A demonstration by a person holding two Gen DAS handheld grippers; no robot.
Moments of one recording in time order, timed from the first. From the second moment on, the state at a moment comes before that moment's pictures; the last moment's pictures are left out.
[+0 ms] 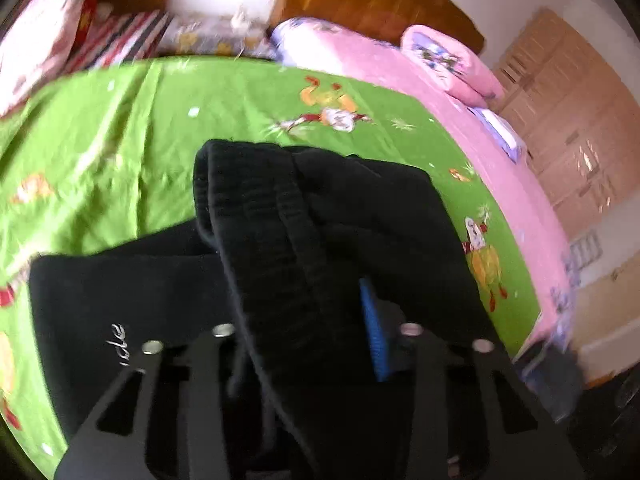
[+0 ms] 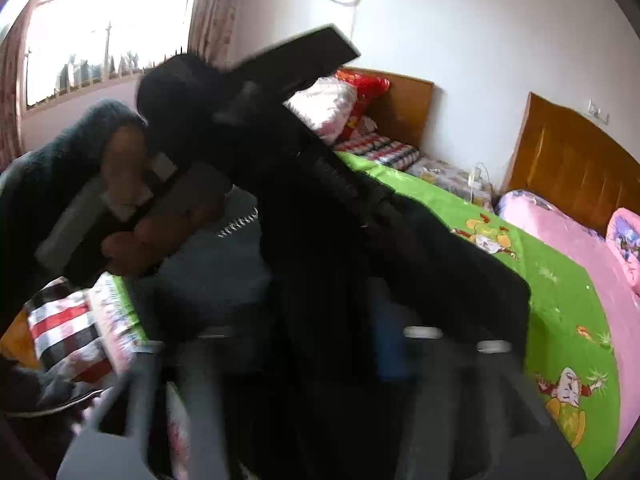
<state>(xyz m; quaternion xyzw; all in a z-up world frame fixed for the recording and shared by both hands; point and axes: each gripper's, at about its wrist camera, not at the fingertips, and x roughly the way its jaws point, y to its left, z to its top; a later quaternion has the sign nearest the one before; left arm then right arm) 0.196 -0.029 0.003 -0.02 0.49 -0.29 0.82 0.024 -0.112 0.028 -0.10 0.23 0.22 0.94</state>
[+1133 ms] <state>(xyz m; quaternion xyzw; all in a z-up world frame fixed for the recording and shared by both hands) 0.135 0.131 0.029 -0.22 0.44 -0.21 0.84 -0.011 -0.171 -0.046 -0.04 0.28 0.00 0.96</state>
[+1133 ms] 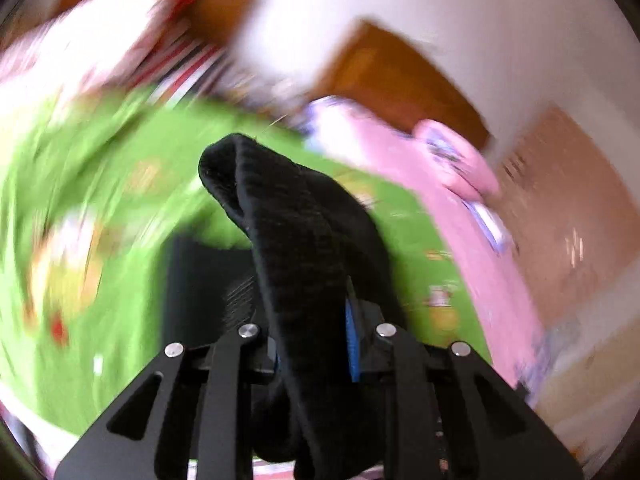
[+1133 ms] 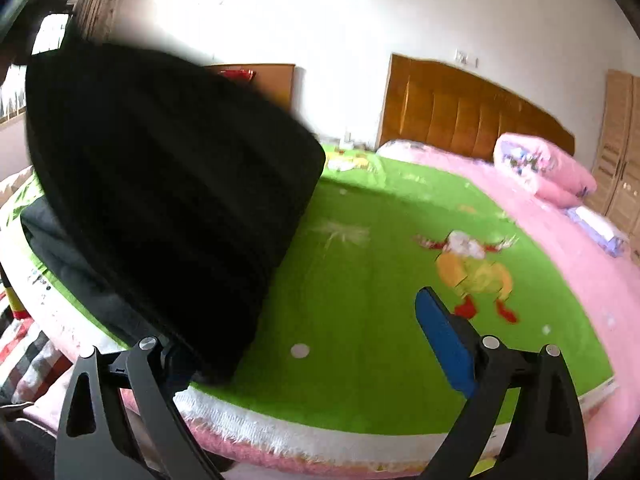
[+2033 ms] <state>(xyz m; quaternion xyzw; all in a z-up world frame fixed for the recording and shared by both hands) 0.040 0.182 0.043 -0.19 0.26 -0.08 0.94 -0.048 -0.187 -0.008 -0.02 0.26 0.17 0.95</state>
